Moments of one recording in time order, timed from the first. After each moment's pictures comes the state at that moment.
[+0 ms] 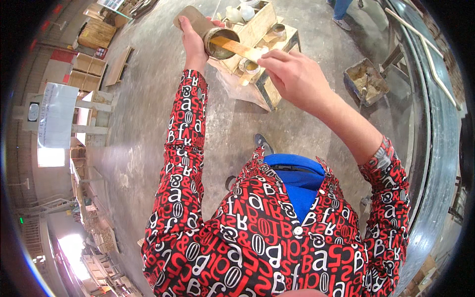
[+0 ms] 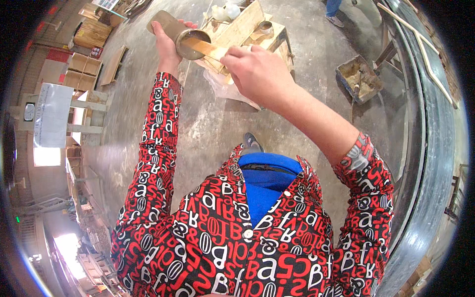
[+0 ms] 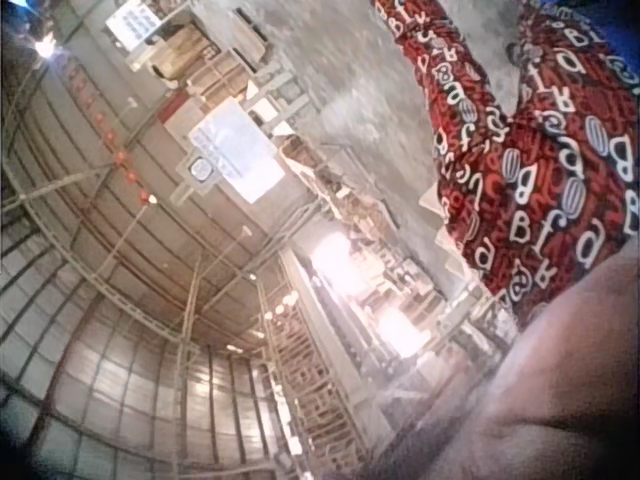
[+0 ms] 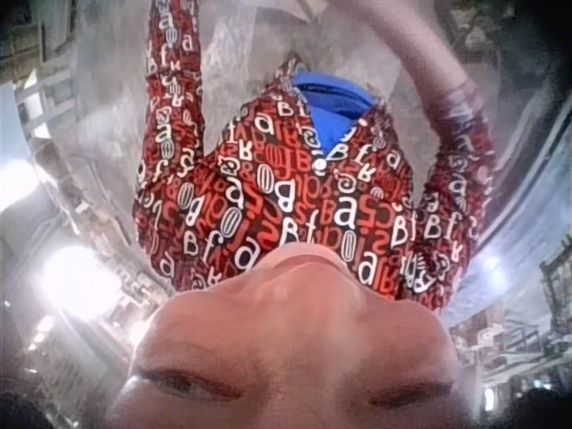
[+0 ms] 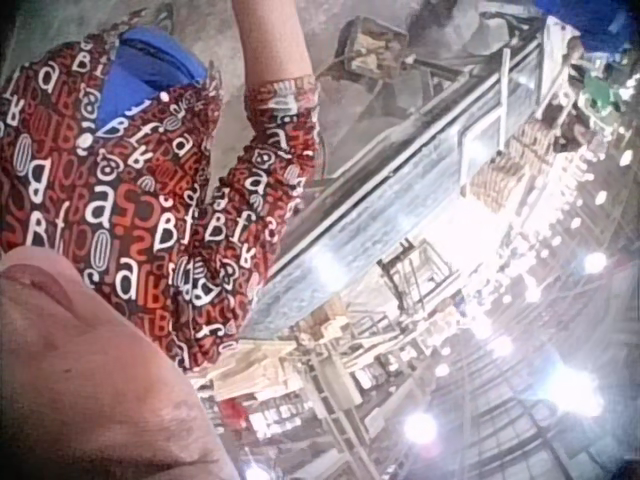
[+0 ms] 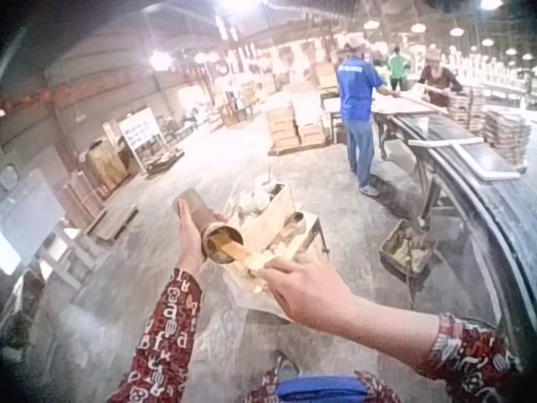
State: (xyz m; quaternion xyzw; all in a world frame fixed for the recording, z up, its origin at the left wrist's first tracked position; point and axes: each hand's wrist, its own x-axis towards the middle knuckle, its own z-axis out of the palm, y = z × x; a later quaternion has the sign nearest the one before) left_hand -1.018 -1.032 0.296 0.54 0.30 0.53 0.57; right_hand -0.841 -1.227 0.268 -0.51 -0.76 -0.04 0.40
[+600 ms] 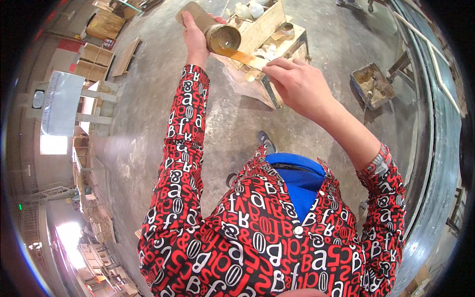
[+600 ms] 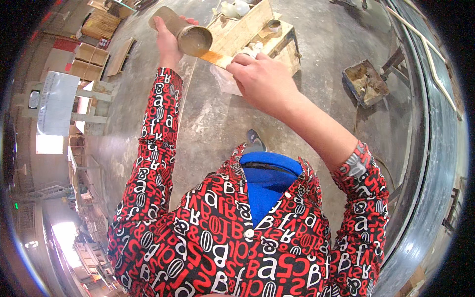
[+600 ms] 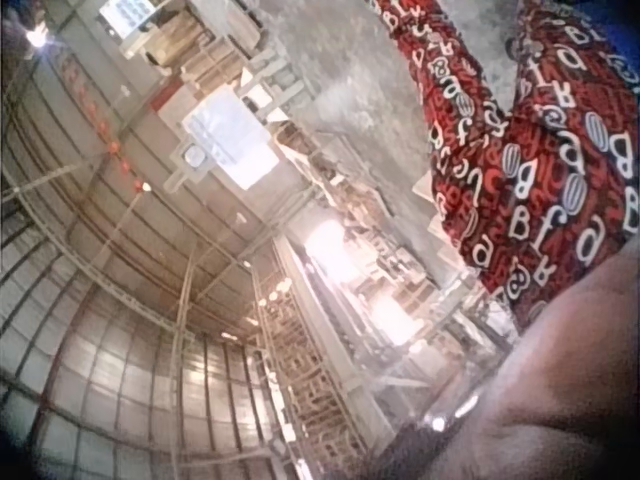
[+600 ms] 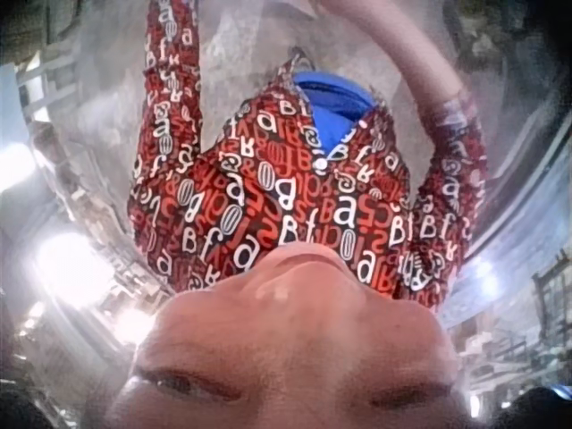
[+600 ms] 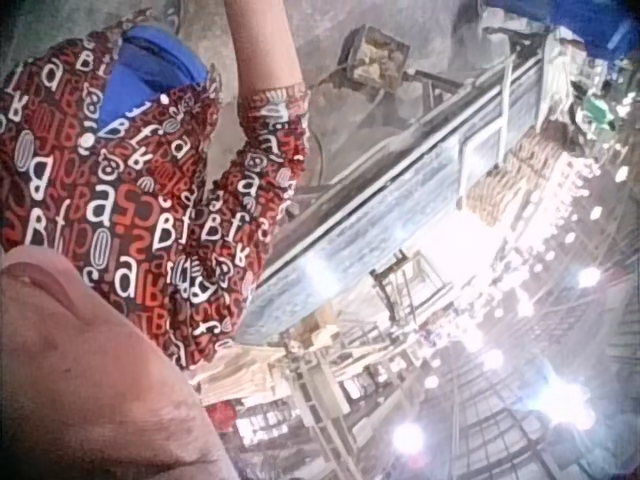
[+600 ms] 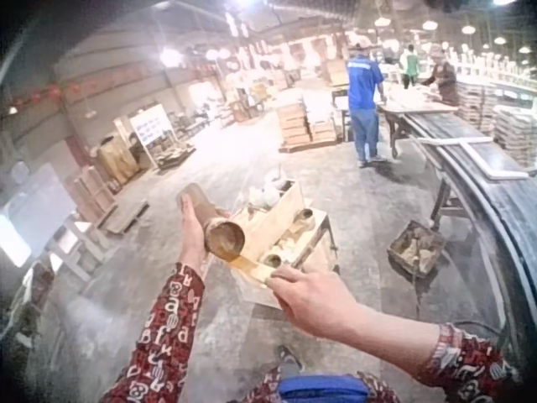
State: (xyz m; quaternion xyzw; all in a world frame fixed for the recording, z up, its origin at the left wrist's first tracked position) left_hand -1.036 -1.021 0.297 0.57 0.34 0.53 0.53; right_hand -0.852 -1.222 0.255 -0.49 -0.77 -0.03 0.39
